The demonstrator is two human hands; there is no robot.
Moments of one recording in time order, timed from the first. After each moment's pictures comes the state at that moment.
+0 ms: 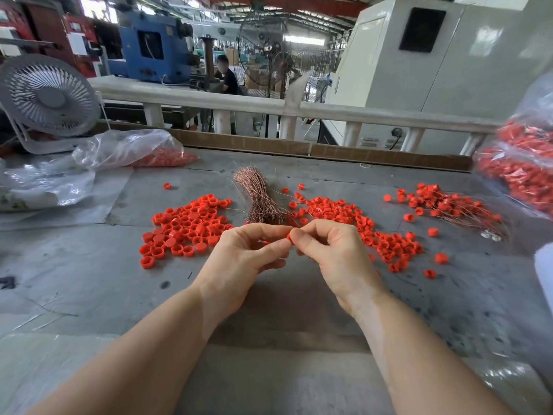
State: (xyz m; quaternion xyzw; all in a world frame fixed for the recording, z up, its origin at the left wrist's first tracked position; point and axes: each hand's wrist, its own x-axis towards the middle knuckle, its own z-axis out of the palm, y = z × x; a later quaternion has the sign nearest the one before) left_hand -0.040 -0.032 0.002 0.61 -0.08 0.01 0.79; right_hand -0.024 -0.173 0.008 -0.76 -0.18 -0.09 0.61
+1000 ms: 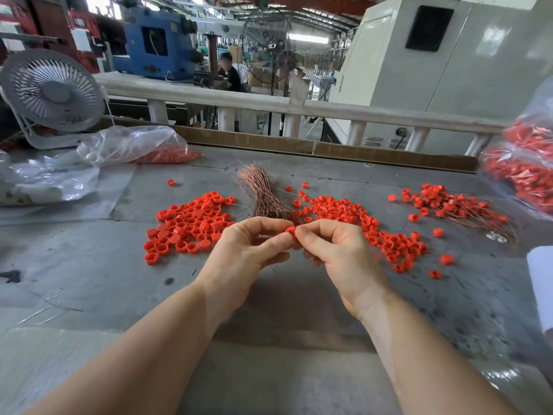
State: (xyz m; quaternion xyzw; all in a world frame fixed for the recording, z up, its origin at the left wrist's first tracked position) left_hand -0.037 -0.031 0.003 0.59 -0.06 0.02 0.80; right_hand -0.026 -0.173 0.009 -0.74 -0.16 -0.06 0.65
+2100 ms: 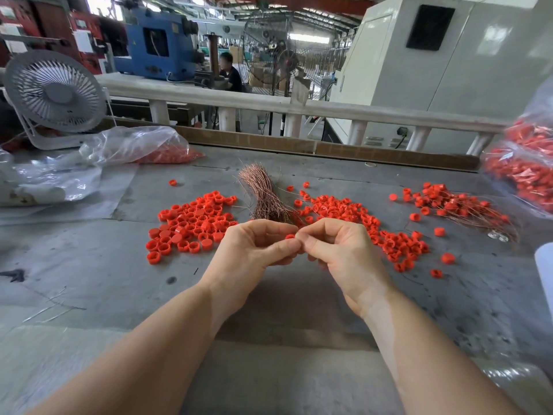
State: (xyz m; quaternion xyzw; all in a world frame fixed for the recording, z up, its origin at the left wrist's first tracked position) left_hand -0.040 -0.033 0.004 0.64 -0.08 0.04 0.76; right_hand -0.026 -0.174 0.010 -0.74 -0.14 -0.05 0.65
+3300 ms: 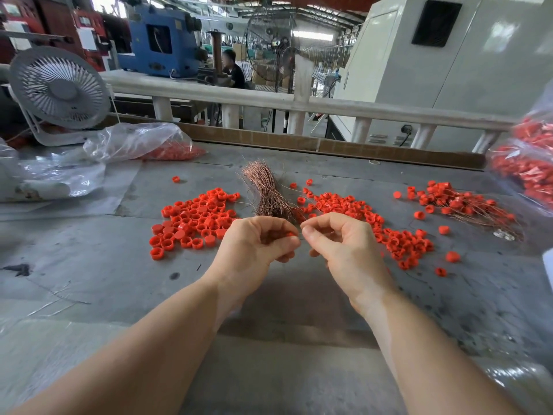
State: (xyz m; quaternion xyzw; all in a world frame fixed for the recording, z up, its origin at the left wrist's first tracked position) left_hand -0.039 -0.032 0.006 0.74 -0.11 0.10 0.66; right_hand -0.028 -0.172 0.010 -0.79 -0.11 -0.13 0.59
